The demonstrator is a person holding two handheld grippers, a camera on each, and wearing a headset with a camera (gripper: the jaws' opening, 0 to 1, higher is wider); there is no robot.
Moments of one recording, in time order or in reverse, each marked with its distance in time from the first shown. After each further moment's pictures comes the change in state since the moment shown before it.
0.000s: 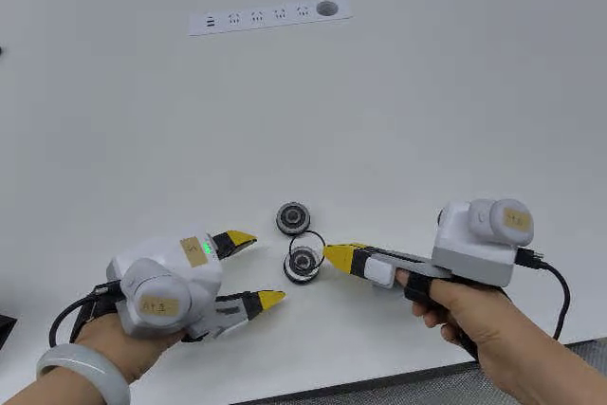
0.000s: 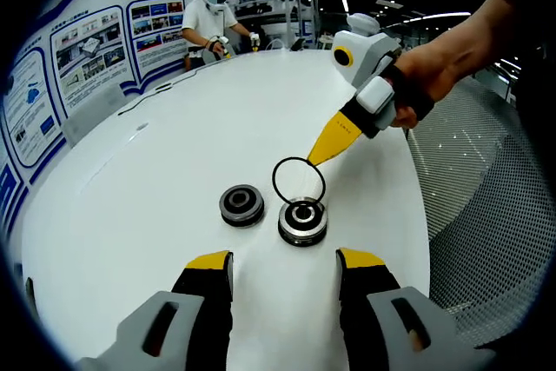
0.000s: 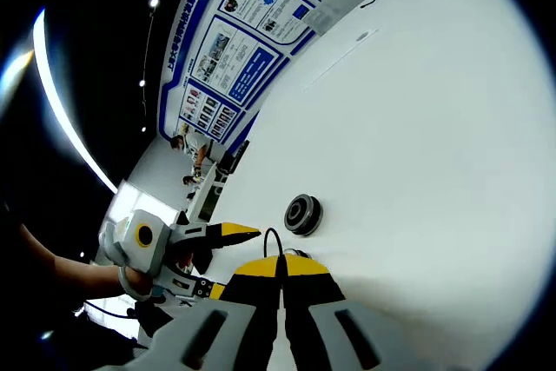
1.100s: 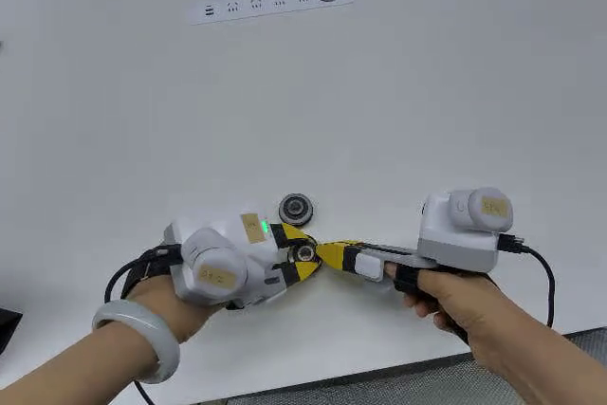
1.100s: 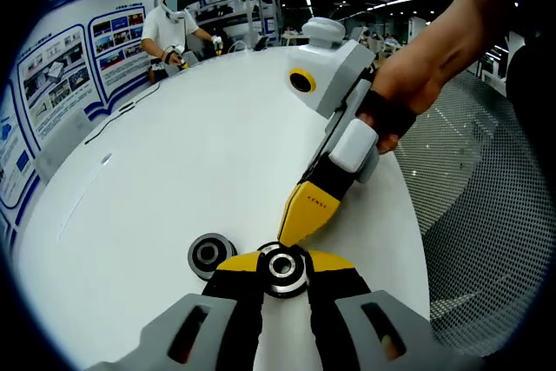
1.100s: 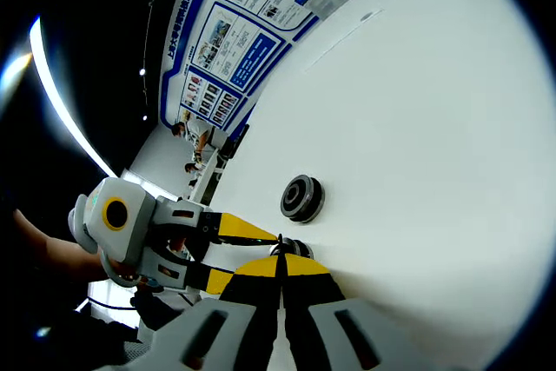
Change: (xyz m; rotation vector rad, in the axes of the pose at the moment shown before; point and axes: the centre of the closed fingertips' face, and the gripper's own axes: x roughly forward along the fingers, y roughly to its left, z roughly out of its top) left arm 0.029 -0.023 0.033 0.140 0.008 -0.129; right arm 0.024 -0.001 -0.020 -0.007 0.077 0.026
